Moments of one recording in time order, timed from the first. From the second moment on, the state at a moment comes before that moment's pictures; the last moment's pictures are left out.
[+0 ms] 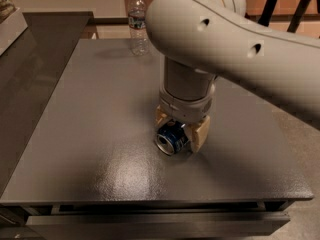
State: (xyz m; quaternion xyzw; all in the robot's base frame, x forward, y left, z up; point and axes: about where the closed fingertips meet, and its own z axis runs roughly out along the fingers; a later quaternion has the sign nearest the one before) arm 0.433 -0.050 0.845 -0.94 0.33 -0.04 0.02
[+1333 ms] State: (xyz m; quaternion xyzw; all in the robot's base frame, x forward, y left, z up) arm 0.481 -0.064 0.890 -0.85 0.51 0.03 0.10
